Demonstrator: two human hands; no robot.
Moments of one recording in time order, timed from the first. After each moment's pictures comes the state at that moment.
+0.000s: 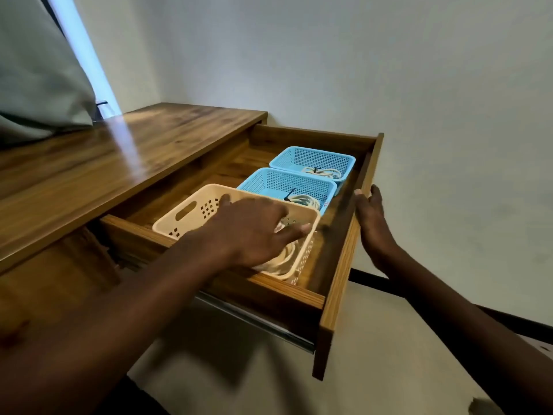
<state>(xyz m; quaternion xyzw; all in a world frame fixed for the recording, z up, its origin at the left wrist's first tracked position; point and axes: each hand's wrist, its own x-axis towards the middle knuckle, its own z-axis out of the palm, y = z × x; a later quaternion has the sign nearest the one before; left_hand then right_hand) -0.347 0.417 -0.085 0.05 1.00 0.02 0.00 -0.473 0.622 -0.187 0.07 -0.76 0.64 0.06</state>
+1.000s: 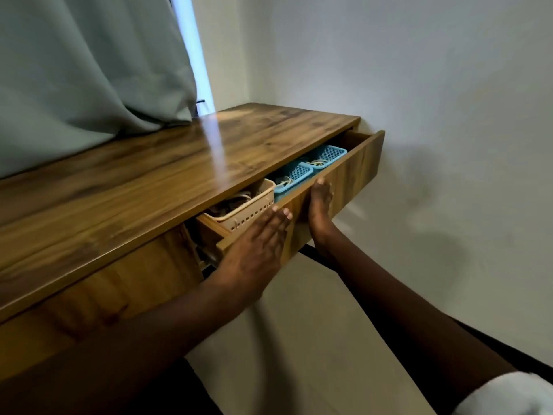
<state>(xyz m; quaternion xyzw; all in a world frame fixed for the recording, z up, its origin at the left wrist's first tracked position) -0.334 0.281 -0.157 -0.02 0.89 -0.45 0.04 -0.502 0.340 -0.185 0.16 -0.67 0.71 -0.14</state>
